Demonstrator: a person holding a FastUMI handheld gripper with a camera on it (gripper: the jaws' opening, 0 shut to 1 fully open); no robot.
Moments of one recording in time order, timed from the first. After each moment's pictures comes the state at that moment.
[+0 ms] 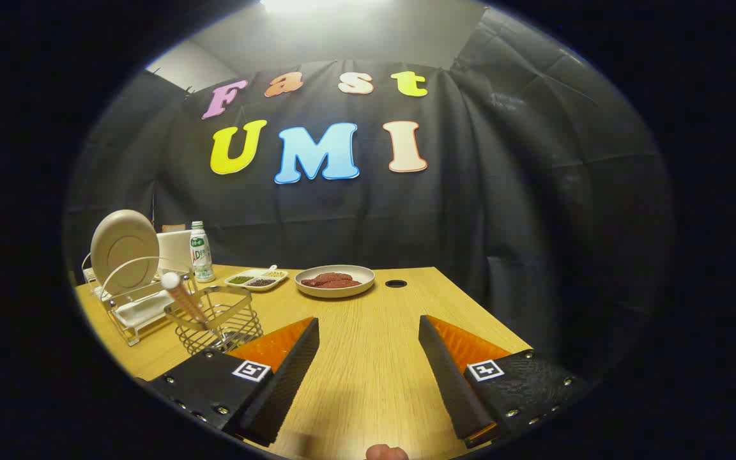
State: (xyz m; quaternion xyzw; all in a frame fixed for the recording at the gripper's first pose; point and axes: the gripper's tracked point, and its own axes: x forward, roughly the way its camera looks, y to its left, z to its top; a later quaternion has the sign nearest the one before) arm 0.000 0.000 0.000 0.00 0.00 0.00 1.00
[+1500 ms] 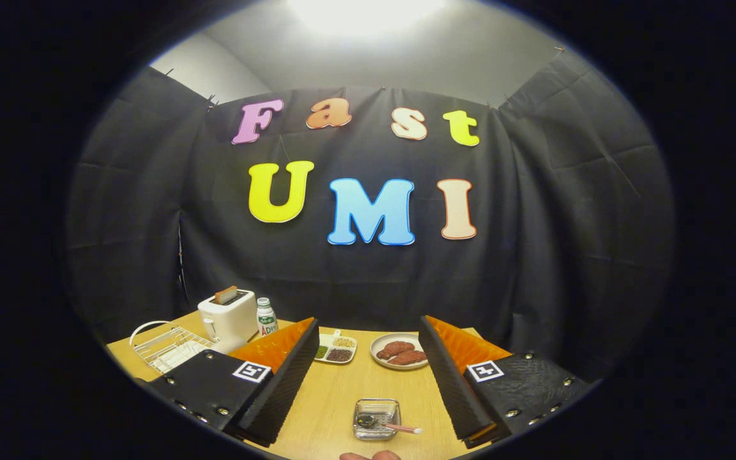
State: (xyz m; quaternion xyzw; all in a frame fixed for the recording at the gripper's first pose) arm -0.053 0.217 0.235 -0.04 -0.01 0.03 1.00
